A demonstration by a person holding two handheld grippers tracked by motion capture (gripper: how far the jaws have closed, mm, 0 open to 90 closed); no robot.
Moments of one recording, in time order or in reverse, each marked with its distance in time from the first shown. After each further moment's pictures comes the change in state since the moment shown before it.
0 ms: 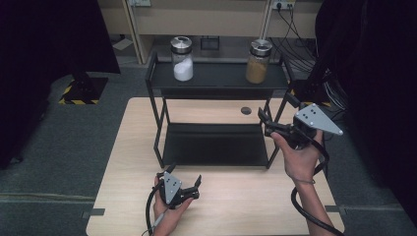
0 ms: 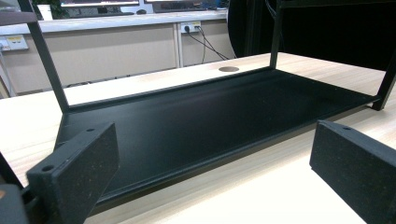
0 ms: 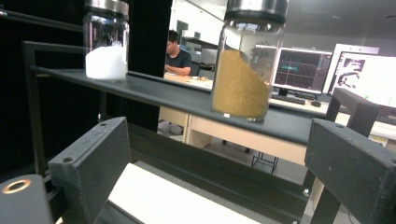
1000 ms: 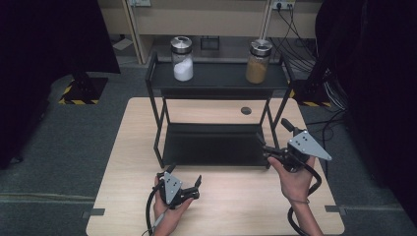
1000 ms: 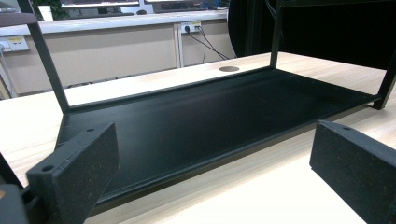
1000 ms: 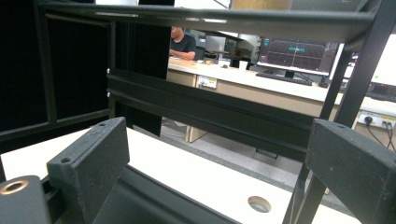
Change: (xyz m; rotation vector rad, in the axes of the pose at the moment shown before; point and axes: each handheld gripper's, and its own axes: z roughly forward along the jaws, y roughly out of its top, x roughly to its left) left arm -0.001 0.000 0.000 0.001 0.001 0.007; right arm 0.009 -0.064 -0.021 0.044 0.017 0.009
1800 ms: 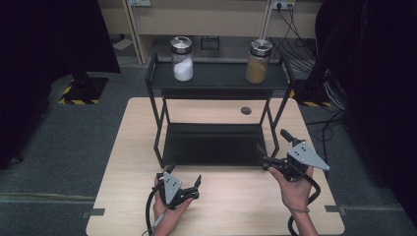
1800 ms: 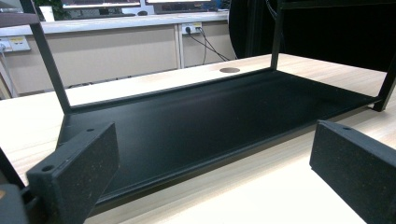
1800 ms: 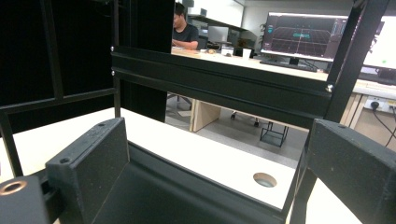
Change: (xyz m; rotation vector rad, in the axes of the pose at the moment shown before) left arm 0.000 -0.001 0.000 -0.006 0.004 -0.009; right arm 0.001 -0.025 -0.013 0.034 0.008 0.022
